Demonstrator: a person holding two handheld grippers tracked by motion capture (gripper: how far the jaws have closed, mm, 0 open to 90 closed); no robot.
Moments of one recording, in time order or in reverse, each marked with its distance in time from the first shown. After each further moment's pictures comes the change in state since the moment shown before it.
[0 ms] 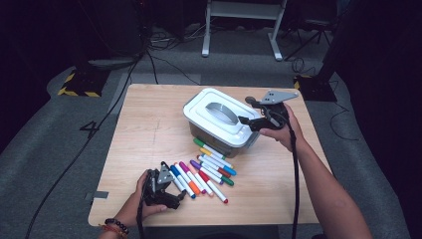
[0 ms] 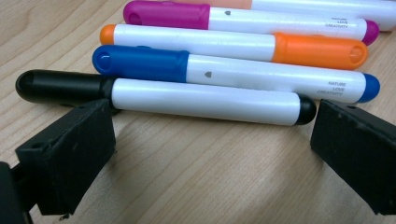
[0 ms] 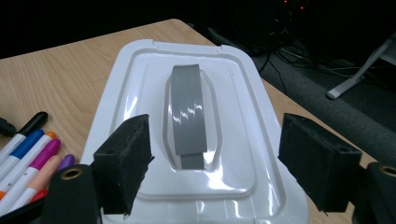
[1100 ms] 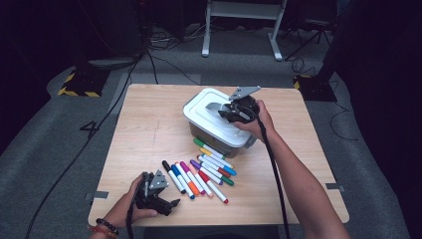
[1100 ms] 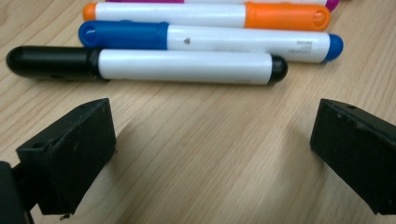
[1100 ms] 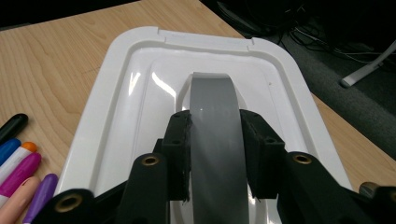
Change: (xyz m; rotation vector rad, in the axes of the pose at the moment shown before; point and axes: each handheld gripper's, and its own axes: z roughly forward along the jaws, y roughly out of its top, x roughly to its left) left arm 0.012 -0.019 -0.017 0.000 -0.086 0.096; right arm 0.015 0.021 0.073 0.112 0.021 -0.038
